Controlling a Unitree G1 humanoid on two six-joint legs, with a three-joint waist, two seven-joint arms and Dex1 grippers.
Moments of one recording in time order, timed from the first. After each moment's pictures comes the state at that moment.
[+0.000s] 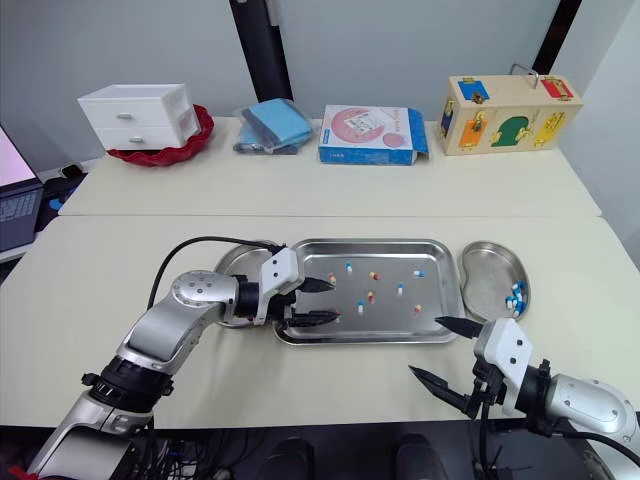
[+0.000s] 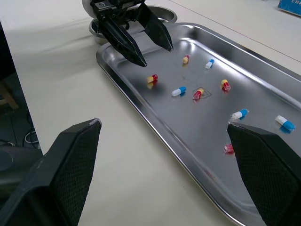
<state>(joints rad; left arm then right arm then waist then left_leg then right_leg) -0.52 0.60 -0.31 0.01 -0.23 0.41 -1.06 0.34 -0.70 -0.17 -0.72 0.47 0.36 0.81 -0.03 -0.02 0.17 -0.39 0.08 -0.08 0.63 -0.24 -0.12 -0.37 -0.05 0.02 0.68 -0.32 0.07</state>
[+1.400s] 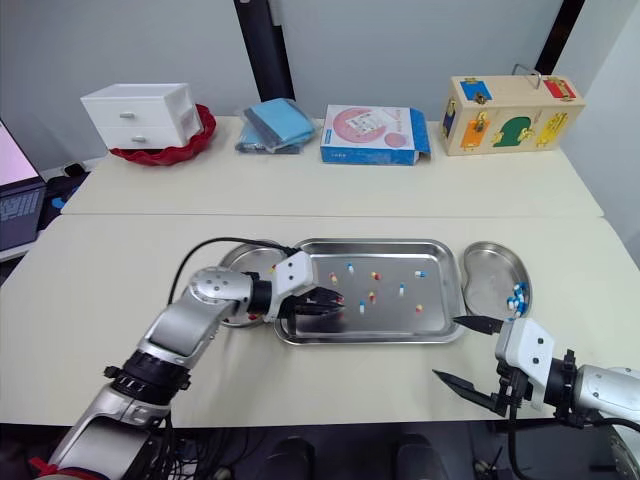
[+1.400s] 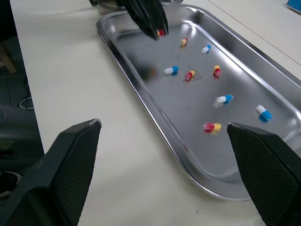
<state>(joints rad) -0.52 0.58 -0.25 -0.06 -0.18 0.43 -1.10 0.34 -0.81 -0.28 -0.57 0.45 0.20 0.98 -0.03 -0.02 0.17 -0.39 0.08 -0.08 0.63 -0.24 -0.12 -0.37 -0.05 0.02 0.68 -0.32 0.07</state>
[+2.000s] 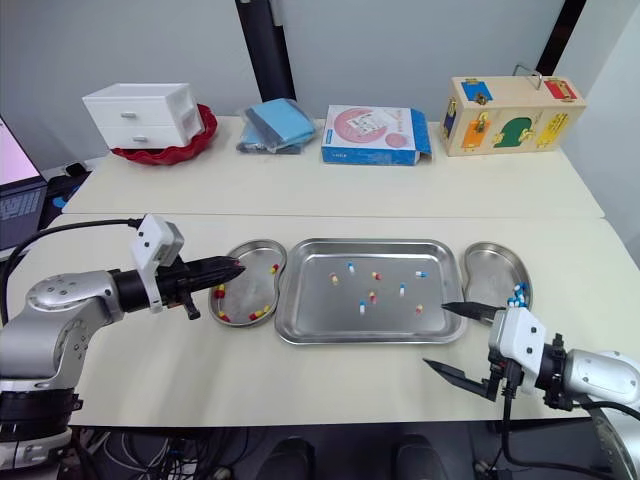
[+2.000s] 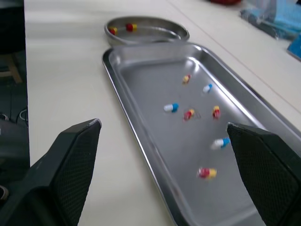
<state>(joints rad) -0.26 0.77 0.24 -0.11 -0.38 0.58 -1.00 0.19 -0.78 -0.19 -0.57 0.46 0.17 0.99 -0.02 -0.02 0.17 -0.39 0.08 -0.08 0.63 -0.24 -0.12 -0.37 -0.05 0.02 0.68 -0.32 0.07</state>
